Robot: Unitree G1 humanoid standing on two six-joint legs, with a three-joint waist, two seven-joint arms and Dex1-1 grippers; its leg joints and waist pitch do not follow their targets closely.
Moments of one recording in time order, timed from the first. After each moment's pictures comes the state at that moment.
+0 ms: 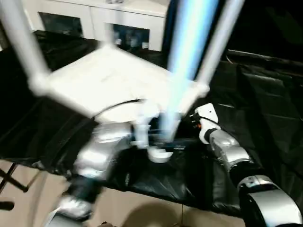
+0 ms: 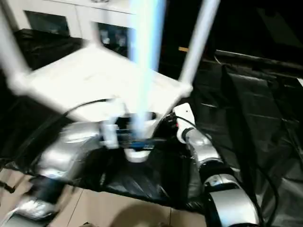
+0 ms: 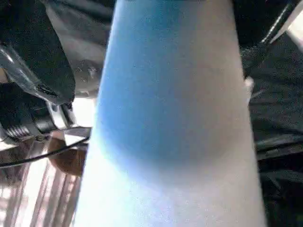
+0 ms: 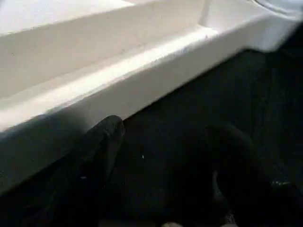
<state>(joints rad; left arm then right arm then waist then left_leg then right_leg) -0.51 0.10 -0.27 0.24 -0.25 0.17 -1.05 -0.68 -0.16 0.03 1.07 0.00 -0.08 0.30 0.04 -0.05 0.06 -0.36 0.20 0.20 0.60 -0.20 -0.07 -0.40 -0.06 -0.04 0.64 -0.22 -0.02</state>
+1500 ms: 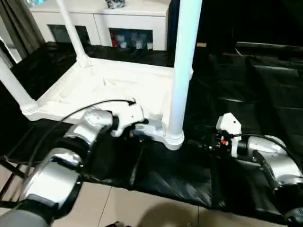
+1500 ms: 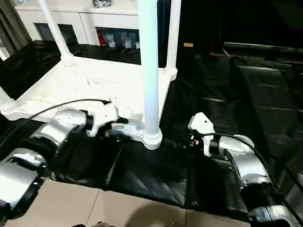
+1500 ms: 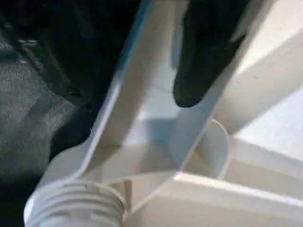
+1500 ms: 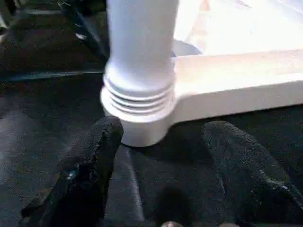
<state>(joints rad) -0.89 0.31 -0.35 1.19 0.12 -0.35 -1.06 -0.34 -0.52 0.12 0.36 0.20 0.07 1.08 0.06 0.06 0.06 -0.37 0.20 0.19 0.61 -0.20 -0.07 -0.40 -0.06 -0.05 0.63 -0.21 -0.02</state>
